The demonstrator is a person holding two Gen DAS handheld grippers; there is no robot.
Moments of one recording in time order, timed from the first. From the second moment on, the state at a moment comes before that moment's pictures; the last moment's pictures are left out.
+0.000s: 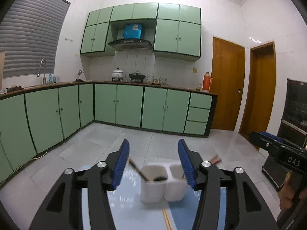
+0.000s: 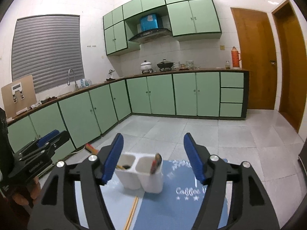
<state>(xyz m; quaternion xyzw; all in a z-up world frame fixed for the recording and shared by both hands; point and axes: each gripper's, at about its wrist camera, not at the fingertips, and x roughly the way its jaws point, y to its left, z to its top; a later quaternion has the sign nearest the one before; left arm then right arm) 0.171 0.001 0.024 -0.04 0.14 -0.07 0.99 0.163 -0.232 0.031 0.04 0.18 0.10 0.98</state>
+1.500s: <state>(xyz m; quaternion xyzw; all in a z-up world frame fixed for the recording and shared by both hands) 0.093 0.026 -0.178 -0.03 0.37 -0.04 0.93 0.067 -0.176 -0.175 0.02 0.36 0.10 0.93</state>
